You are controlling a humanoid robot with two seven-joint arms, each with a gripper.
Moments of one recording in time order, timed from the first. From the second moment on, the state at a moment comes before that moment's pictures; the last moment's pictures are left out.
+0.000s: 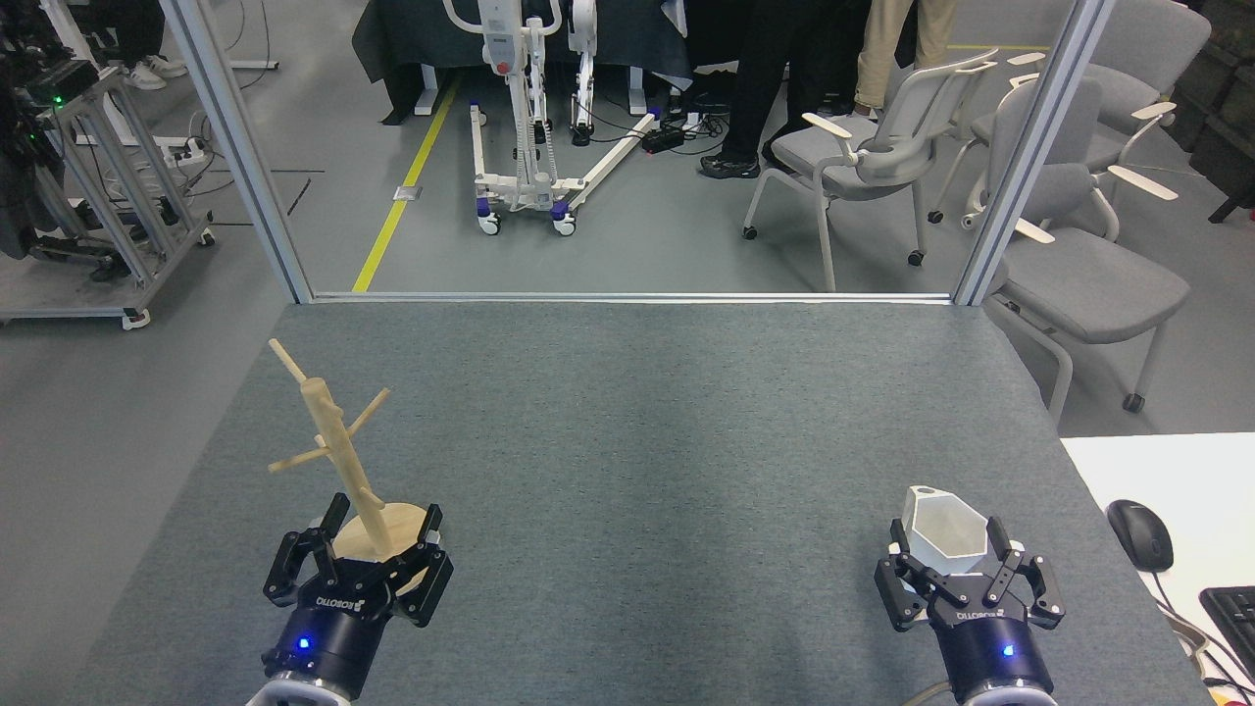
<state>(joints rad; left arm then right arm) 0.02 0.17 -0.09 -1.63 -1.32 -0.05 0.13 0.02 -0.12 -0.05 -1.51 1.46 -0.02 -0.07</state>
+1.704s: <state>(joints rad) 0.02 0.17 -0.09 -1.62 -1.30 -0.04 0.13 -0.07 -0.17 0.01 -1.19 1.38 0.02 -0.09</state>
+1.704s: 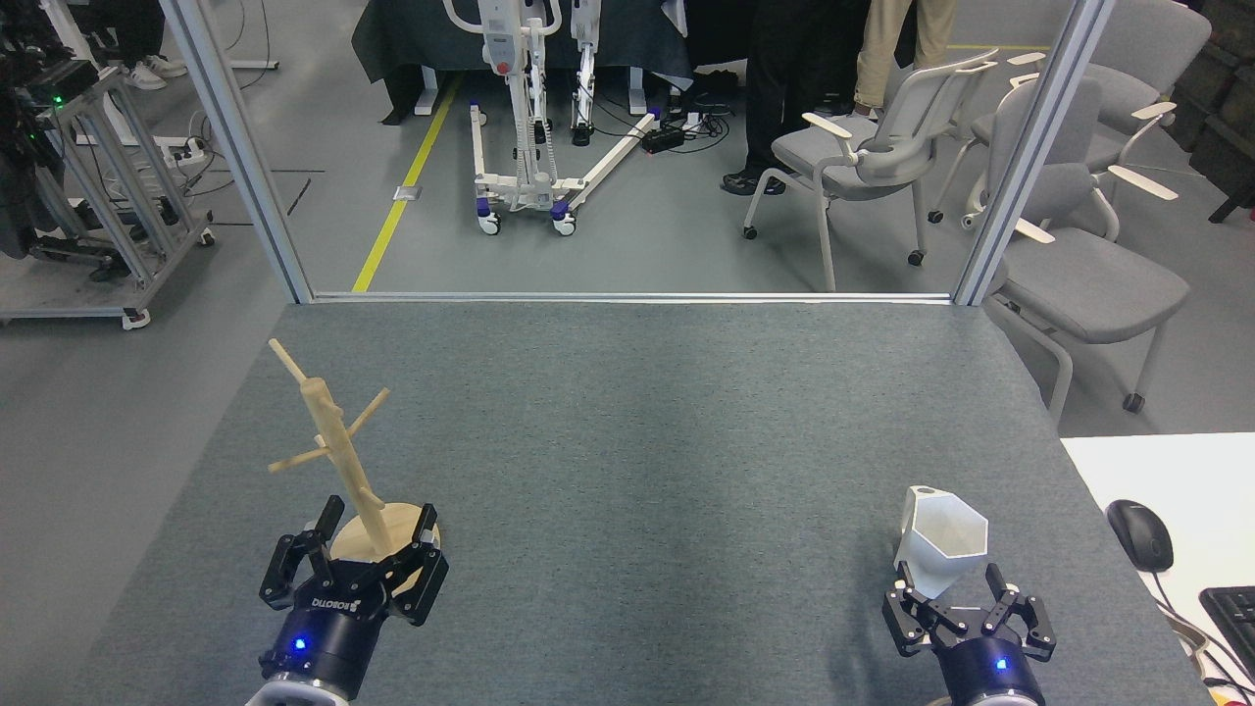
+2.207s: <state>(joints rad) 0.02 0.17 -0.09 -1.63 -1.29 -0.04 0.13 -0.11 -0.17 0.00 -1.15 1.38 0.02 -0.08</state>
